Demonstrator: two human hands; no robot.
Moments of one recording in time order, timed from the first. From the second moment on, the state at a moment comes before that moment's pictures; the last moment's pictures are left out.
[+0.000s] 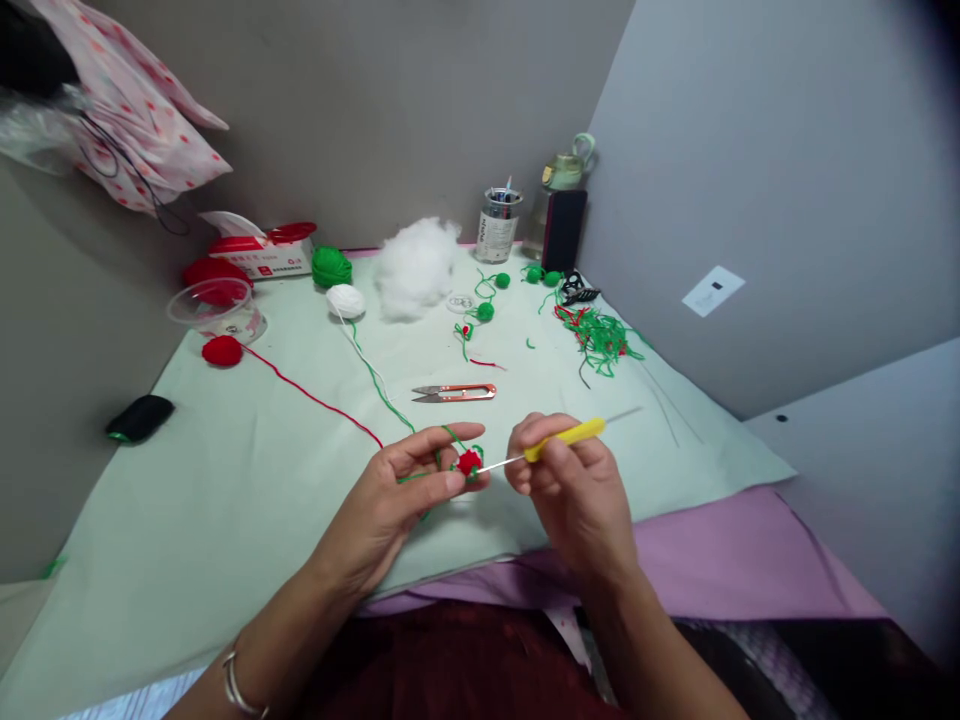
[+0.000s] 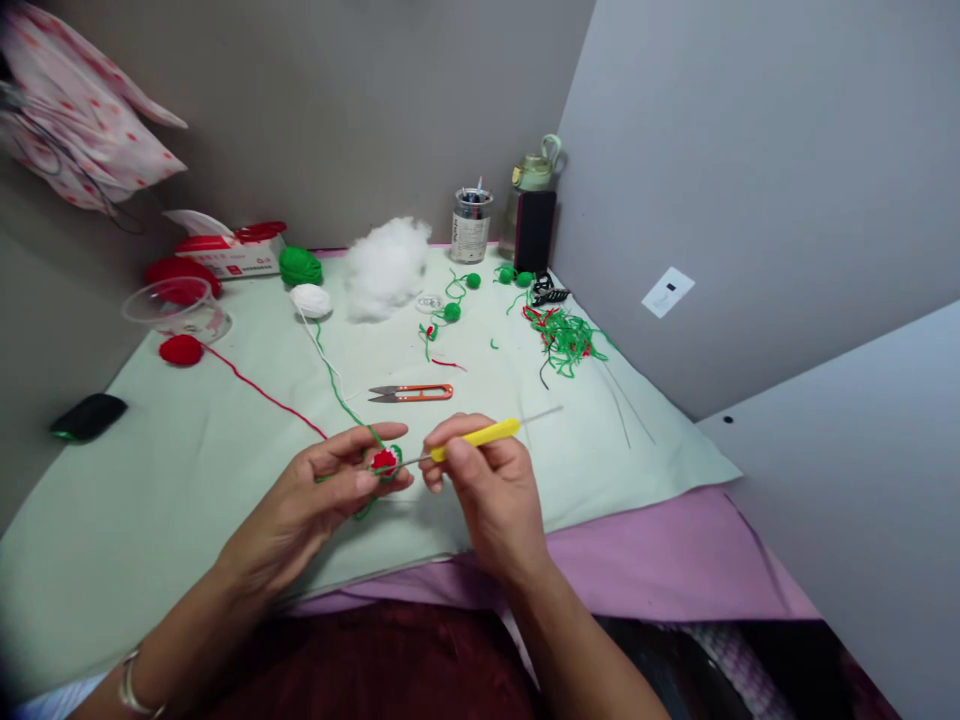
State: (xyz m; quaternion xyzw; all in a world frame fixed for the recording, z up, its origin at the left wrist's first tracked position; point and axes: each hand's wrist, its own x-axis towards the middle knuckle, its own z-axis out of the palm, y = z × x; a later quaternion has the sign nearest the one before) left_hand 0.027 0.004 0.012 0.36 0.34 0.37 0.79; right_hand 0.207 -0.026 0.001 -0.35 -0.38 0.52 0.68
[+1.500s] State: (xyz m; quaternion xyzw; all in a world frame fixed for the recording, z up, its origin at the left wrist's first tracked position) left_hand 0.023 0.018 0.014 0.58 0.41 0.42 0.57; right_hand 0.192 -0.030 -0.016 -0.43 -0.60 0.25 0.62
